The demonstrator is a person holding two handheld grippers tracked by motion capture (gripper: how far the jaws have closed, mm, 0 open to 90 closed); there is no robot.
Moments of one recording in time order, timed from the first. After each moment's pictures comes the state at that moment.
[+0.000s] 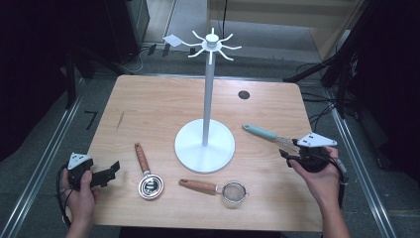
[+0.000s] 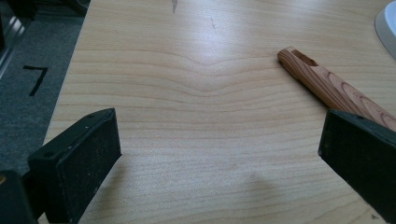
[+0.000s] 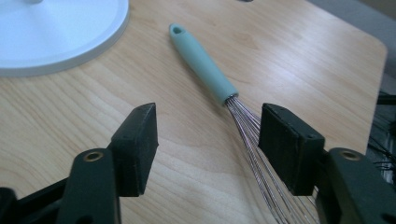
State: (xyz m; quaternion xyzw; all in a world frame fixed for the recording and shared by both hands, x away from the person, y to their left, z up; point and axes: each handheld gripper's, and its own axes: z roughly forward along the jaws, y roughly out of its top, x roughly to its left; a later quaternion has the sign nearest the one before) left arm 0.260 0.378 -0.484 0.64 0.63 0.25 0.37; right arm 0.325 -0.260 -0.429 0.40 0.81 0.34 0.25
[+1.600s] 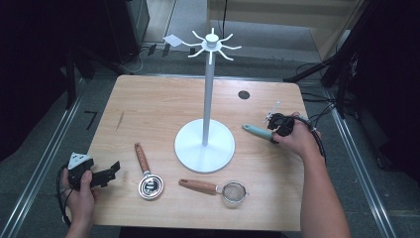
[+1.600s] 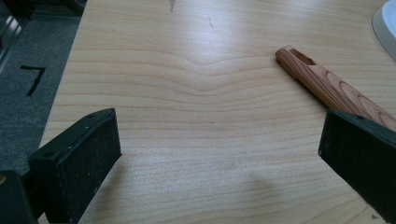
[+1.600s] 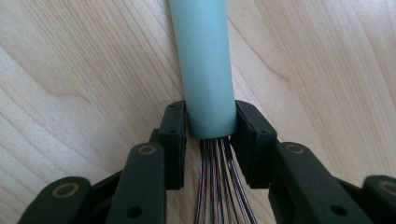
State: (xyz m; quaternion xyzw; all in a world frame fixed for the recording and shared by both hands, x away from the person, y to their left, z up) left arm 0.260 0.379 -0.484 0.64 0.62 0.25 0.37; right arm 0.465 -0.211 -0.464 0.28 0.95 0.06 0.09
